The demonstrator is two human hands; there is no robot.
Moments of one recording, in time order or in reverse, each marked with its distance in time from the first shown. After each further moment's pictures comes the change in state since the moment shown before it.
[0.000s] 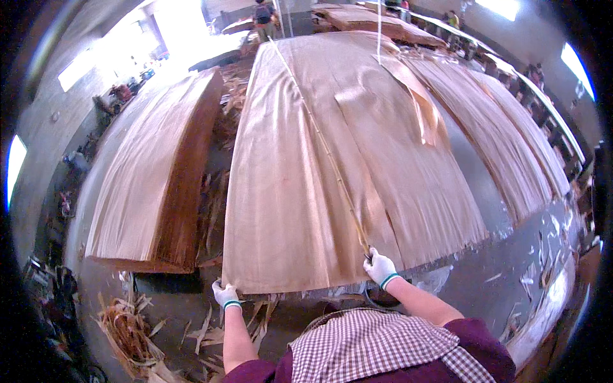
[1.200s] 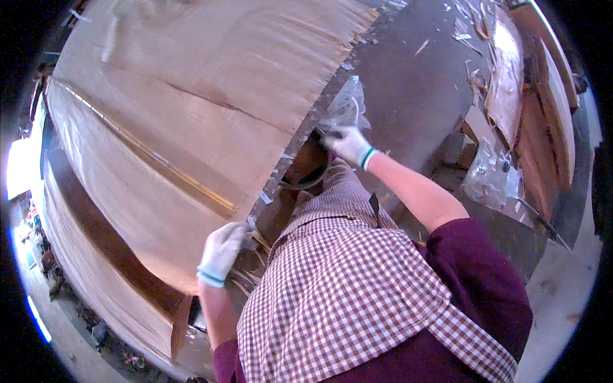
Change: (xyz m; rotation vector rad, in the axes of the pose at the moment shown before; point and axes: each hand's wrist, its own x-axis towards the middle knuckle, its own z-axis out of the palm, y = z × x) left_hand -0.222 0.230 0.070 0.449 -1.790 0.260; right_hand -0.122 0.176 0.014 0.695 0.311 0.542
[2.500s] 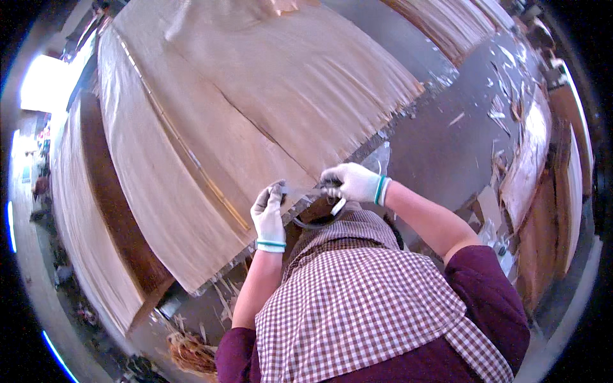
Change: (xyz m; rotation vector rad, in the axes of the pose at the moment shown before) left_hand 0.108 0.051 0.090 -0.851 0.602 0.360; right_hand 0.044 -0.170 -0.051 -0.378 -0.736 -0.345
